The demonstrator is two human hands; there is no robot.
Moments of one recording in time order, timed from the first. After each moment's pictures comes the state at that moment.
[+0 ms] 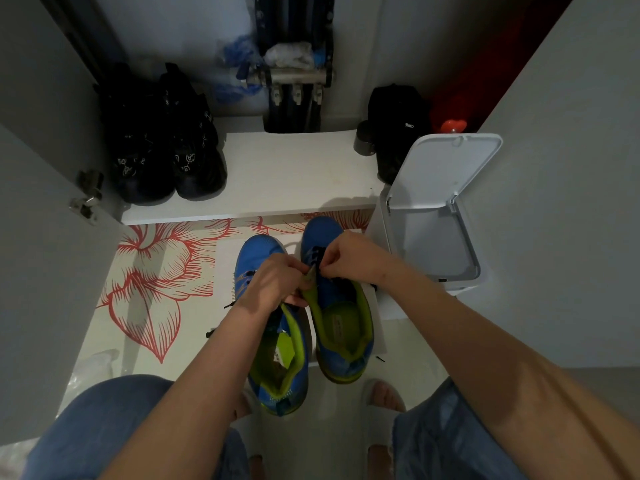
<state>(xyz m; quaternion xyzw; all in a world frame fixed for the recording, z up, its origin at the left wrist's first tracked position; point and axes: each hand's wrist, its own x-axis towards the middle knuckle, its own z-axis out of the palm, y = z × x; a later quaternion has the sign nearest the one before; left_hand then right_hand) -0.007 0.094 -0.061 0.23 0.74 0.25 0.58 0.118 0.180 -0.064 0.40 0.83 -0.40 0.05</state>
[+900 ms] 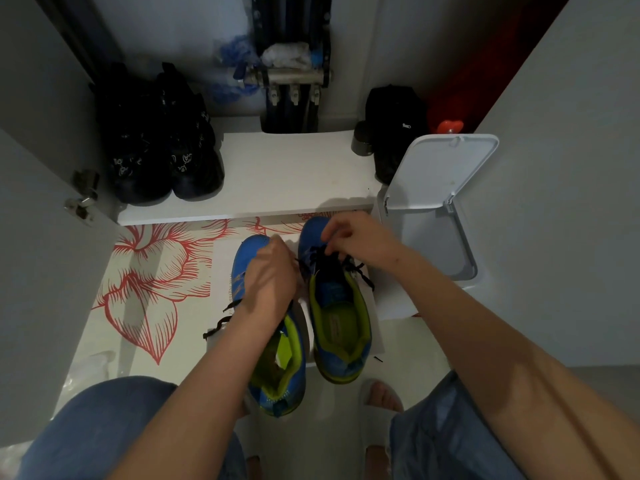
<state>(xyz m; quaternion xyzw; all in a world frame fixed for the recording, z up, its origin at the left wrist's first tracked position) -0.002 0.091 -0.065 0.35 0.83 0.27 0.33 0.123 0.192 -0.045 0.43 0.75 -0.50 -0.05</state>
